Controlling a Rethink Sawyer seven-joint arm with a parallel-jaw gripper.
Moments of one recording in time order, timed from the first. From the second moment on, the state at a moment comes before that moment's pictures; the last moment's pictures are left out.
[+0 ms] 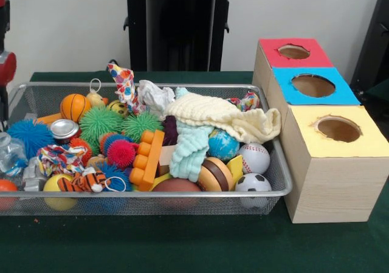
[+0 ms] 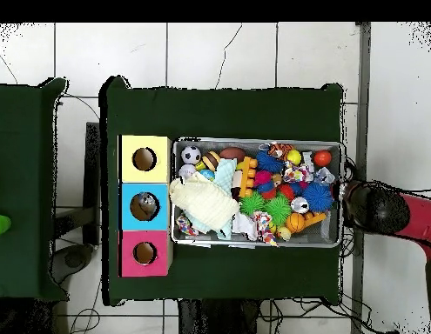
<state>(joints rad) -0.99 -0.59 0.45 1.47 -0.69 0.65 1.57</state>
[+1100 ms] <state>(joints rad) -1.01 -0.55 0.48 1.48 -0.68 0.65 1.57</state>
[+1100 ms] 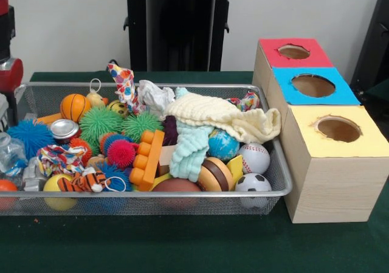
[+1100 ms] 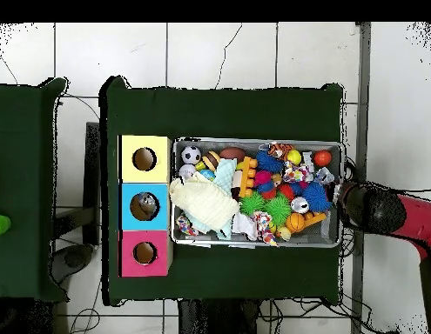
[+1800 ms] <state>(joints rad) -1.00 -0.55 0.48 1.49 -0.67 0.65 1.57</state>
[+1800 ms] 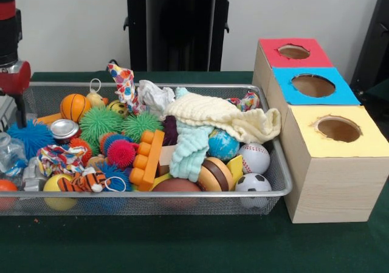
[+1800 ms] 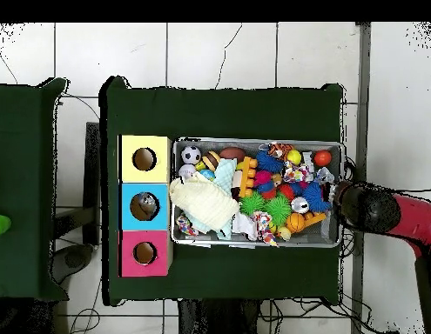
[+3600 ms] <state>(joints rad) -0.95 -0.56 0.48 1.49 -0.67 0.65 1.57</state>
